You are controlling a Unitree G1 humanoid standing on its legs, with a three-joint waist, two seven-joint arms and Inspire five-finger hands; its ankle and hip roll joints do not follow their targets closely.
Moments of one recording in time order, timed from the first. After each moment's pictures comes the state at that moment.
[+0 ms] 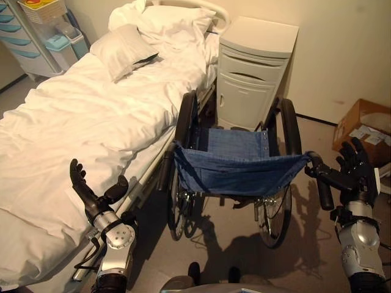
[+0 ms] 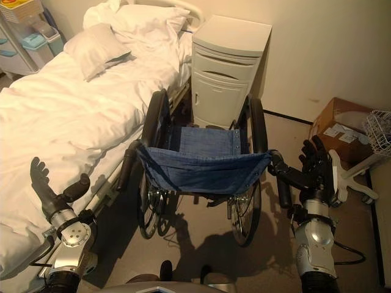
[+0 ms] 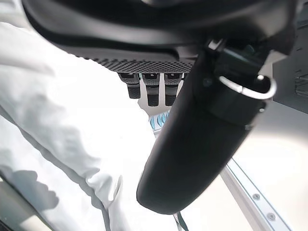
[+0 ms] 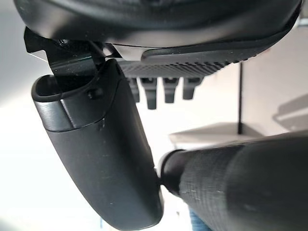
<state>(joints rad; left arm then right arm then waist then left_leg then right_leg) 0.06 0.29 0.08 0.39 -0.05 -0.35 0.74 0.05 -0.45 -0.19 0.35 0.61 -0.37 -0.08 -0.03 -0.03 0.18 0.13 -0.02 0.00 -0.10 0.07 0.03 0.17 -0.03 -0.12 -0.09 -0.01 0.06</state>
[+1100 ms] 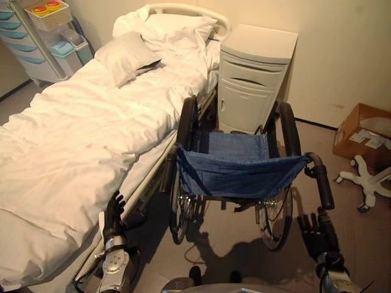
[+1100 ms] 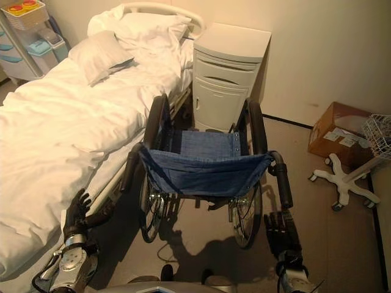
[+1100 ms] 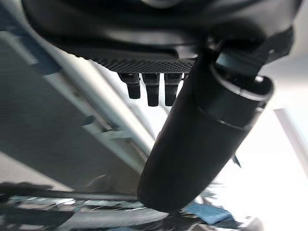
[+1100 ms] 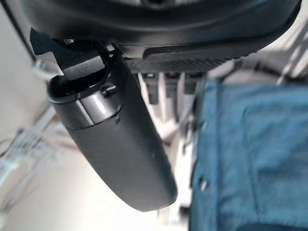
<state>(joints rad) 0.08 0.28 0.00 0.82 -0.33 -0.44 0.27 0.03 -0.27 -0.36 1.03 1.50 0.16 0.34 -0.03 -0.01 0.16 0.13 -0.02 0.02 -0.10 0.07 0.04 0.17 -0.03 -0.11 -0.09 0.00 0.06</state>
